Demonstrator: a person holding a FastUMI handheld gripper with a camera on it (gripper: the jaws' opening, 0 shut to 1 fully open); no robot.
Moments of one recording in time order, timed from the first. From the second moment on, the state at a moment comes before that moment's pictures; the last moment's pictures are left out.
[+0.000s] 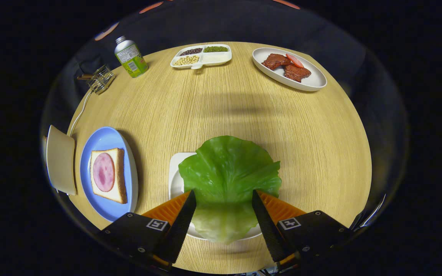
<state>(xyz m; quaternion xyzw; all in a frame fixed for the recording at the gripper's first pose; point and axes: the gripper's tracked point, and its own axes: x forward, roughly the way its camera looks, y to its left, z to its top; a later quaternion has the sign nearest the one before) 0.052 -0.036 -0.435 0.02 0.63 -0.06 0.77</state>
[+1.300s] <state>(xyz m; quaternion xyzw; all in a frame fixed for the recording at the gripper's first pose) 0.070 0.014 -0.389 0.11 0.60 -0.03 0.79</state>
